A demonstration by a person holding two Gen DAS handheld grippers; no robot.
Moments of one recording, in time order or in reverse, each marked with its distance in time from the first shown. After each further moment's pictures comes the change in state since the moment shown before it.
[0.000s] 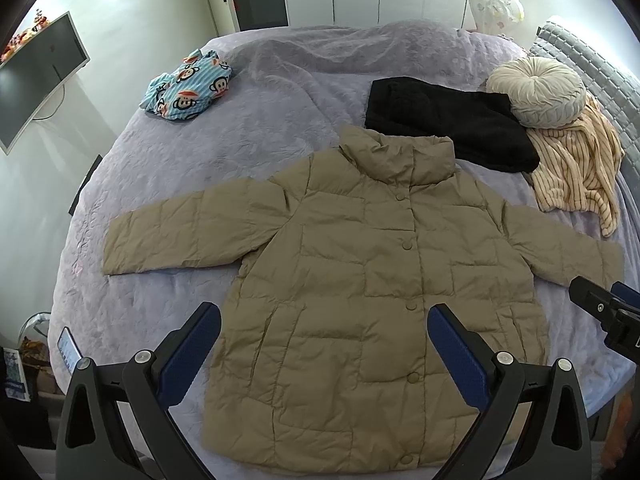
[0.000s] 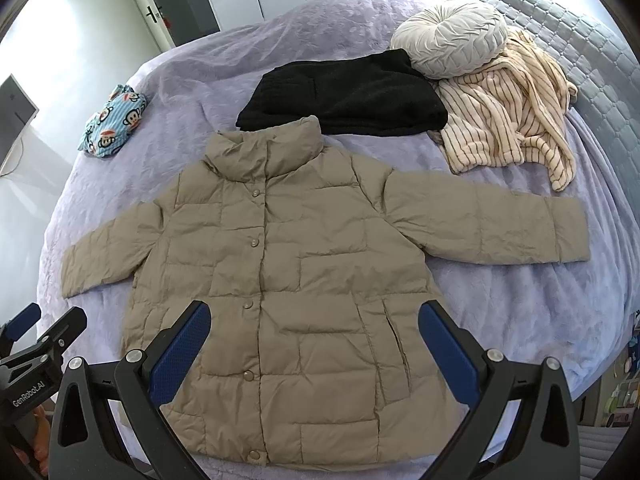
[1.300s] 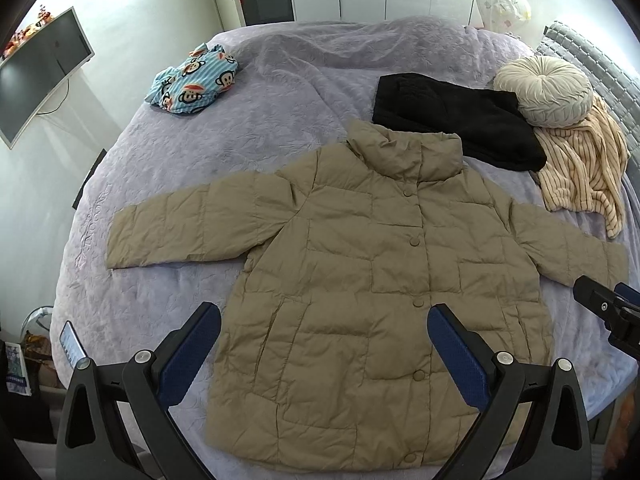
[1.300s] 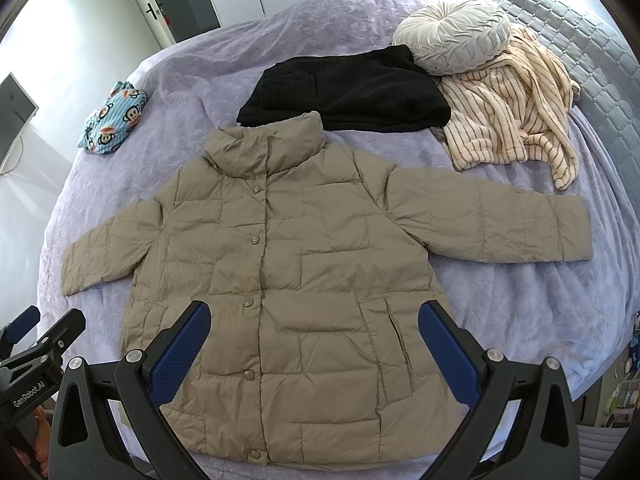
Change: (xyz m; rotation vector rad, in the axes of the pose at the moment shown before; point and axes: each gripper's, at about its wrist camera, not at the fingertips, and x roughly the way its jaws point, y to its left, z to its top) left arm 0.002 0.004 -0.003 -0.011 0.014 0.016; right arm 0.003 0.001 -0.003 0.003 0.006 0.004
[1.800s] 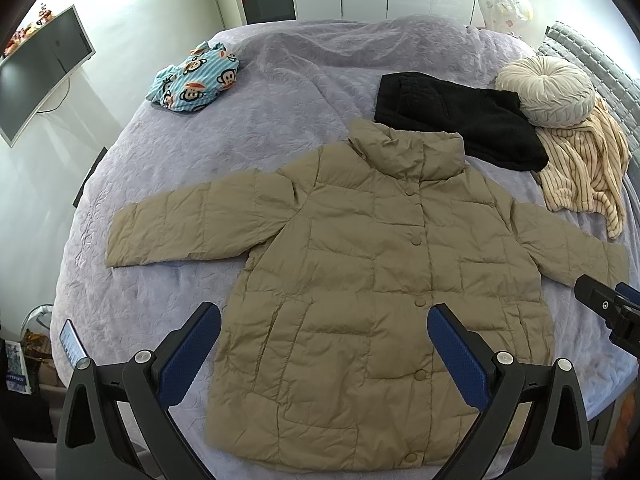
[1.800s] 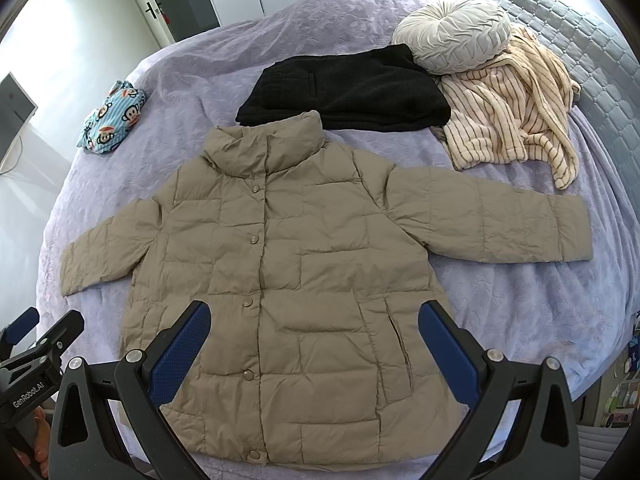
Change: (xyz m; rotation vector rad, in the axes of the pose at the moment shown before) left arm 0.002 0.003 -0.001 -0.006 0.002 0.001; right arm 0.001 0.000 0.000 -0.001 0.003 0.001
